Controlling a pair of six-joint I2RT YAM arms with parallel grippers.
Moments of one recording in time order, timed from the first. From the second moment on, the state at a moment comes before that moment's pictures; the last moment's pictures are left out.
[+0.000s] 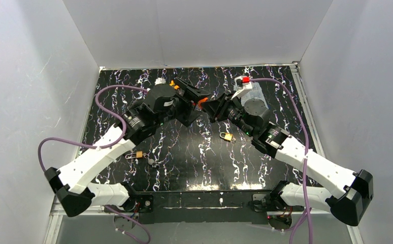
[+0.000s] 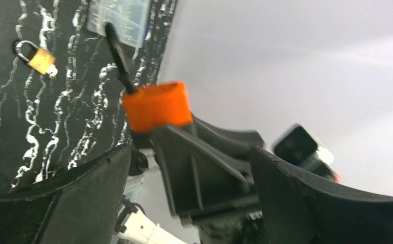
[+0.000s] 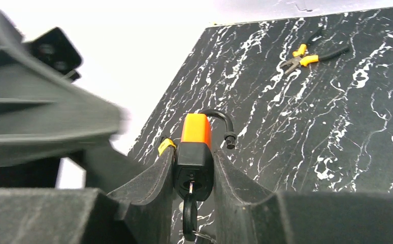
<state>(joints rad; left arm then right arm) -0.83 1.25 1.36 -0.58 -0.16 -1.55 0.85 1.09 0.96 0.11 0.09 0.62</state>
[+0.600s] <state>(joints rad) -0.82 1.09 1.50 -0.75 -0.02 -0.81 0.60 0.96 0.97 -0.02 -0.37 0.79</state>
